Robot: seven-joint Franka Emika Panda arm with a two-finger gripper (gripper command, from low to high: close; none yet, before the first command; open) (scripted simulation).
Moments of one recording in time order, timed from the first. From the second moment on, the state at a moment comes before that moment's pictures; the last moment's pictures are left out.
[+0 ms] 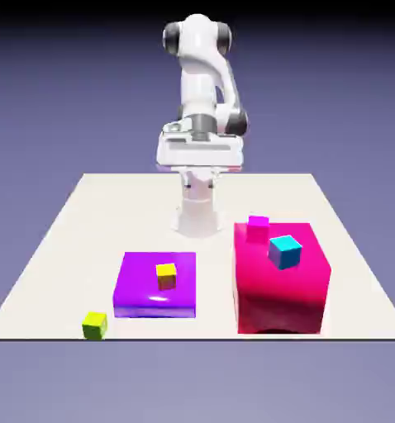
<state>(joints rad) -0.02 -0.53 0.01 -2.79 0.00 3.05 0.73</state>
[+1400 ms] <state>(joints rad) -0.84 0.50 0.32 -2.36 -0.10 3.24 0.50</state>
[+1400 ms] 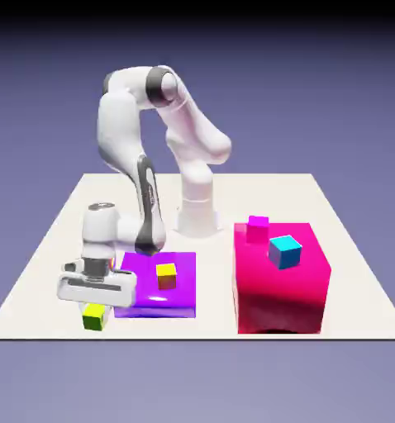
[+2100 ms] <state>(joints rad) -0.41 -0.26 0.56 -2.53 -0.01 2.62 1.34</state>
